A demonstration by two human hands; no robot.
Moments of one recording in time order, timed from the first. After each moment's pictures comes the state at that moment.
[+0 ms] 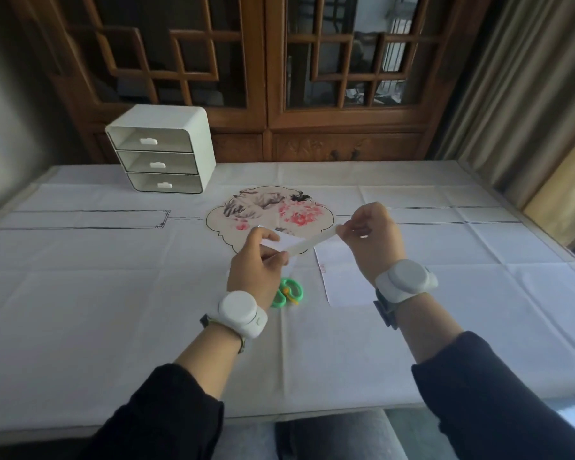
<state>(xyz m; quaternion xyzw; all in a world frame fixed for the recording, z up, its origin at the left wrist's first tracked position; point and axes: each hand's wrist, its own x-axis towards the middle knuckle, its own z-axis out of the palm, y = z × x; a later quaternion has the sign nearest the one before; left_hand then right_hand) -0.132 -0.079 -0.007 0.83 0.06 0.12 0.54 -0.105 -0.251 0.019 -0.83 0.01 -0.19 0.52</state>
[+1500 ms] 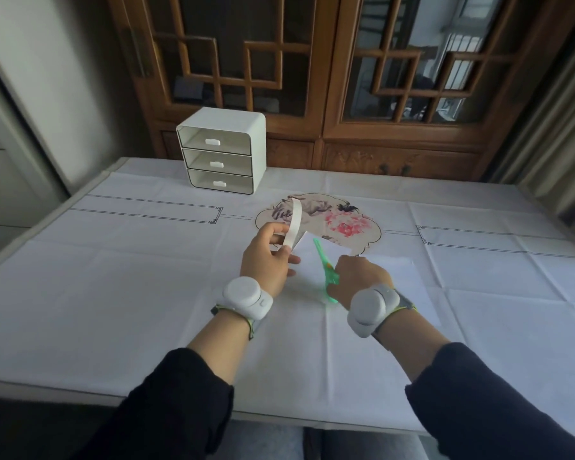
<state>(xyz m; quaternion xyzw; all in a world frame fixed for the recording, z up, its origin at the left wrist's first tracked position) -0.128 -0.021 0.007 0.76 0.10 0.14 0.63 -0.108 -0.165 0.015 -0.99 -0.05 0.10 0.05</state>
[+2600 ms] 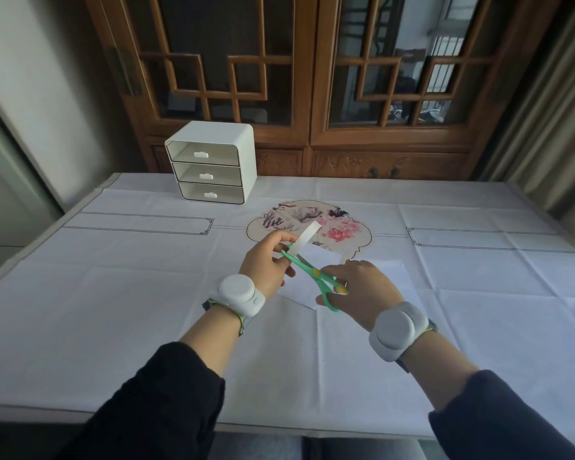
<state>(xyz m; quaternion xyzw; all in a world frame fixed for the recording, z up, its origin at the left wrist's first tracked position) -0.119 -0.026 0.014 0.84 0.01 0.06 0.53 -0.124 -0.200 0.011 -0.96 -0.17 0.01 0.21</state>
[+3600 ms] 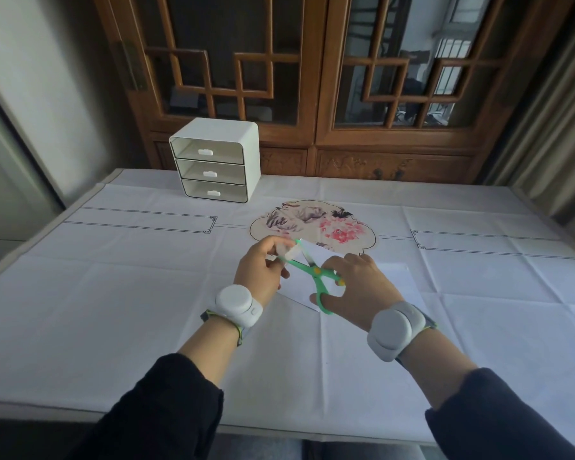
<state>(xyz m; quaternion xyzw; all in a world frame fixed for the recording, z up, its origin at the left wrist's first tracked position) -0.119 -0.015 -0.003 0.82 0.04 0.11 0.56 -0.122 -0.188 0.014 -0.97 -0.18 -0.02 0.19</state>
